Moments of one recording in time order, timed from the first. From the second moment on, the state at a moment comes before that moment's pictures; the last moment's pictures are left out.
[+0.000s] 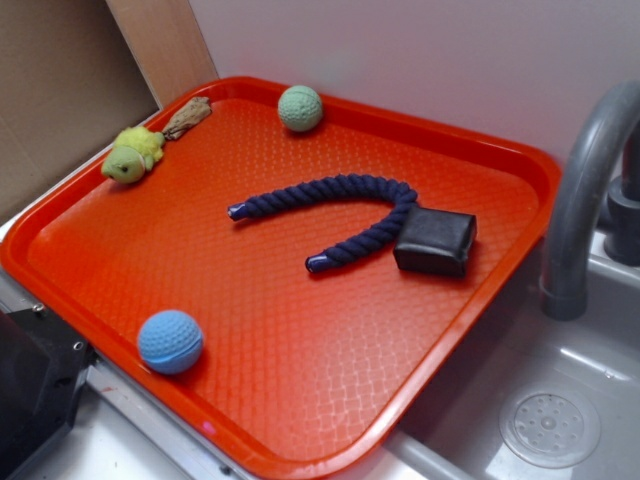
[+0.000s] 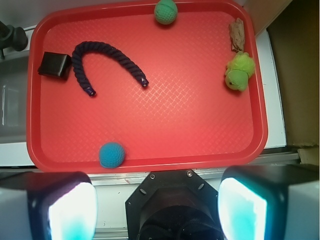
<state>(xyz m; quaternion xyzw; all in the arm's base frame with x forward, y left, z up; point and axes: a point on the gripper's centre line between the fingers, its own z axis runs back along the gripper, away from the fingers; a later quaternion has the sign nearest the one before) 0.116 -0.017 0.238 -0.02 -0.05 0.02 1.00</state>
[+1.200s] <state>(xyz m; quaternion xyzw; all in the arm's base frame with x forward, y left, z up) 0.150 -0.067 0.061 -0.08 -0.03 -0.10 0.99</state>
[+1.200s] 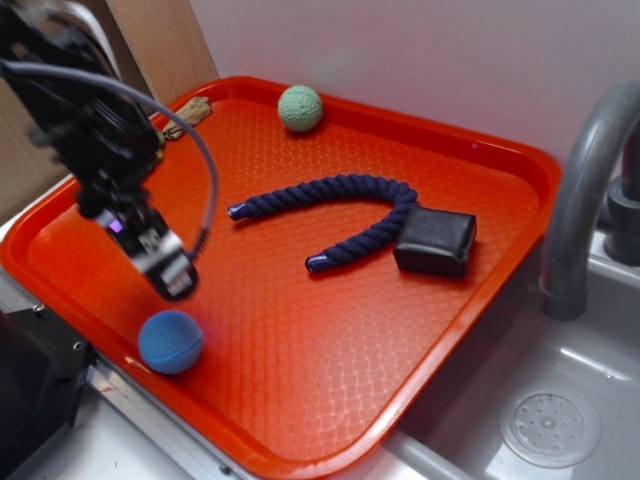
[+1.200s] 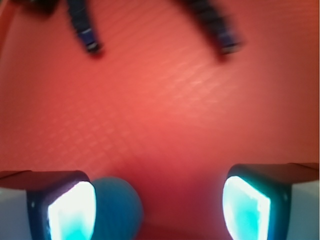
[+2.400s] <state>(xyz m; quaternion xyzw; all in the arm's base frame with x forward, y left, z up) 0.114 -0.113 0.023 -0.04 0.00 -0.20 0.98</state>
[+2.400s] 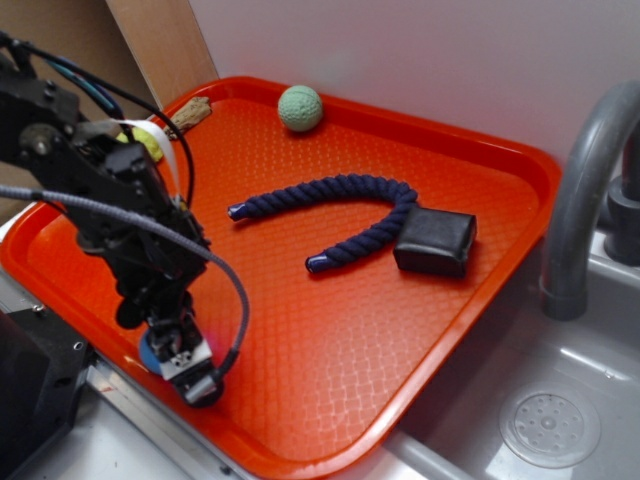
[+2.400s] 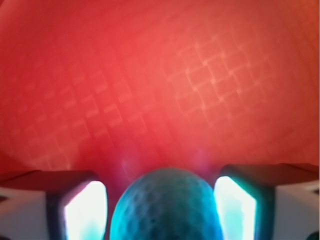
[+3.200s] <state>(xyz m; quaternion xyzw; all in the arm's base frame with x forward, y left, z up) 0.163 -0.002 0.133 -0.06 -0.03 -0.01 1.00</state>
